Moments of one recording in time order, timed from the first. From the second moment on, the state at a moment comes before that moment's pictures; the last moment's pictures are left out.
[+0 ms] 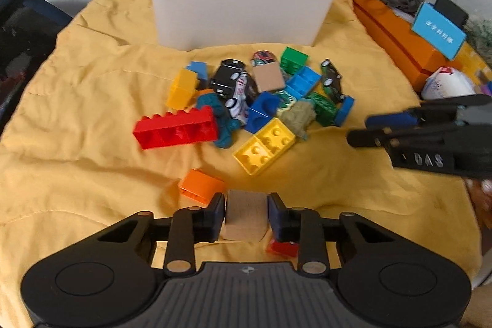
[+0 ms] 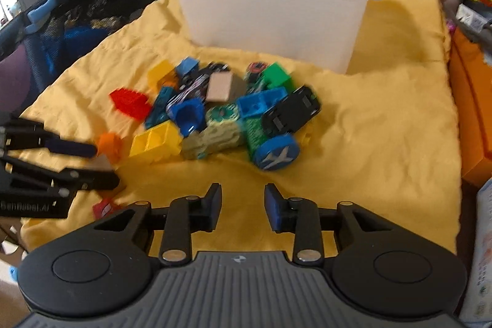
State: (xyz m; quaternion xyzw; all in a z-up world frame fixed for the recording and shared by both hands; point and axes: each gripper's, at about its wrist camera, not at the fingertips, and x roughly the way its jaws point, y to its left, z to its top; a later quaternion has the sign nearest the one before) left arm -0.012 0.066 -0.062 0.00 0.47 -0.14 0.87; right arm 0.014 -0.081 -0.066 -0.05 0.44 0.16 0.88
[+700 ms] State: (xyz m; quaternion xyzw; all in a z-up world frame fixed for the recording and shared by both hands) left arm -0.025 0.082 -0.061 -0.02 0.47 -0.15 0.87; right arm 0.095 -0.032 -0.067 -0.07 0.41 0.18 0.89
